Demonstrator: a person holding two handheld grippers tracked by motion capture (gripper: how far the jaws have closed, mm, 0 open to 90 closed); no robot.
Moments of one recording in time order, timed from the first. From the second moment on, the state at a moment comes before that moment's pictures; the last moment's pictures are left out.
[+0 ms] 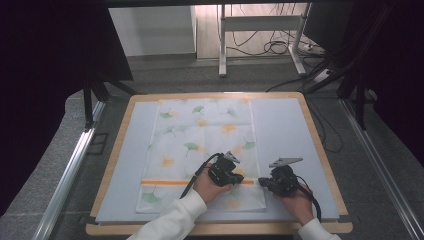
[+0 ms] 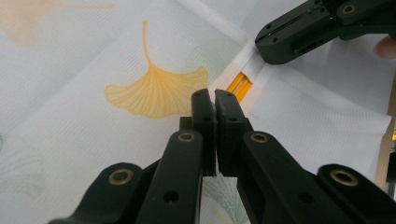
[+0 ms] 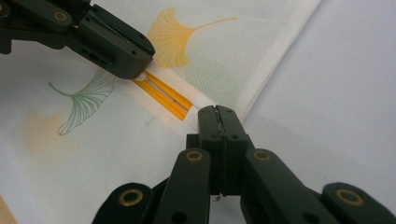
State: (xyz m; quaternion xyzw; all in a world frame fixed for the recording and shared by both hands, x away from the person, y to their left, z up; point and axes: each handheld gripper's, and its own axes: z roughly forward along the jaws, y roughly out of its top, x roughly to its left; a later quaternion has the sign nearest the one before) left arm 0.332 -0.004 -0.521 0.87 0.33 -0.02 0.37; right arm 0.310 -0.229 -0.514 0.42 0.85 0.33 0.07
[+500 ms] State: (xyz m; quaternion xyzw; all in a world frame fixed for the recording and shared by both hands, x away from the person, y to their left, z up) left arm 0.330 0.006 -0.521 0.87 0.33 -0.02 0.37; right arm 0.310 -0.230 -0.514 0.42 0.85 0.33 0.07
